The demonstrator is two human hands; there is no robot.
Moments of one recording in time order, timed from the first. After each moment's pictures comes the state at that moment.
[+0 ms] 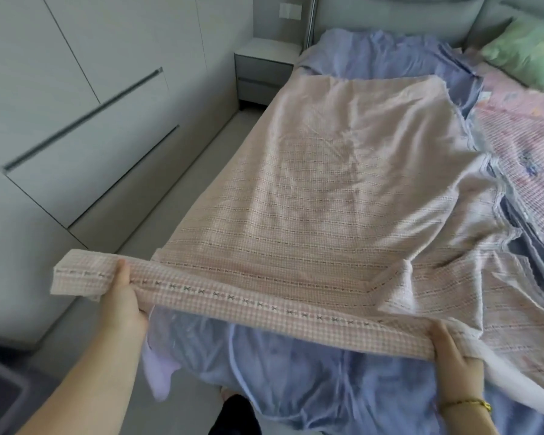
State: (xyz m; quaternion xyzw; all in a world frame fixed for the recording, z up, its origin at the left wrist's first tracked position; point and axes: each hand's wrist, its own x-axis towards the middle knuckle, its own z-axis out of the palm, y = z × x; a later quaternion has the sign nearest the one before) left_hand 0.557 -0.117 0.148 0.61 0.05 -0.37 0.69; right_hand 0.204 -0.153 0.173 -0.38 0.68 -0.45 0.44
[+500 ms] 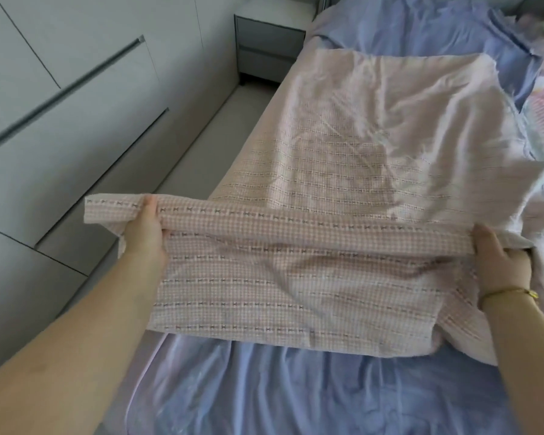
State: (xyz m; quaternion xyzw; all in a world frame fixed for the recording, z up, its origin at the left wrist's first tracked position) left_hand 0.656 -0.368 0.130 0.67 0.00 -0.35 0.65; right_hand 0.276 -0.432 0.175 -0.38 0.75 -0.43 0.34
